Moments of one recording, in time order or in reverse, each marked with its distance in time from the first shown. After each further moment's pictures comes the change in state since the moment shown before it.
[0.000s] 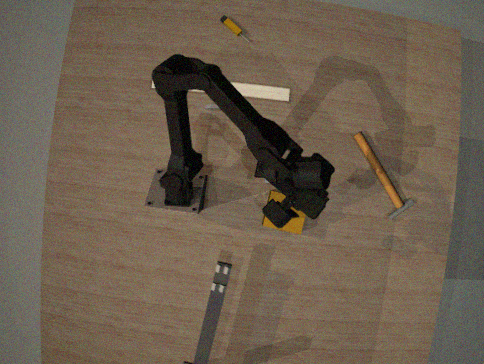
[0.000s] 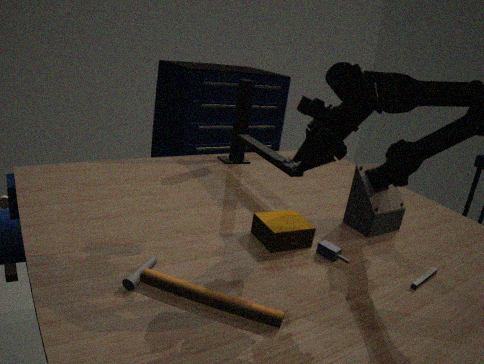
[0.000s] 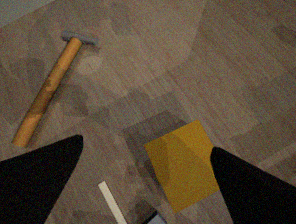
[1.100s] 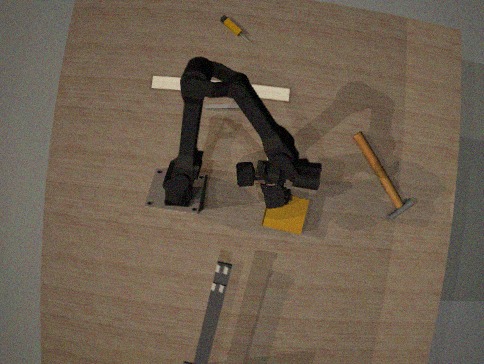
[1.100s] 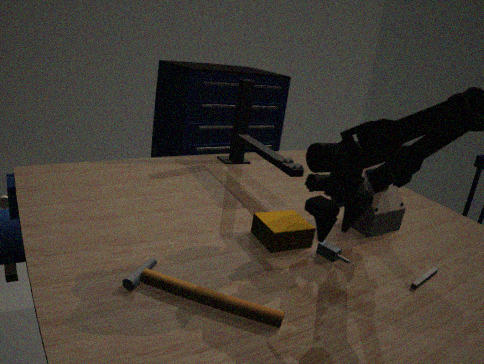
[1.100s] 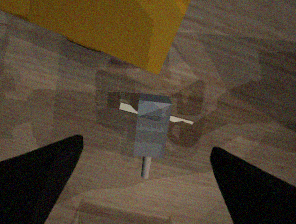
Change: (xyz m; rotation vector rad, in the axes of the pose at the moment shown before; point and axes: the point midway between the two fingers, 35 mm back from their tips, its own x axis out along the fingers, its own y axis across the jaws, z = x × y) arm 0.058 -0.016 -0.159 0.708 0.573 -0.316
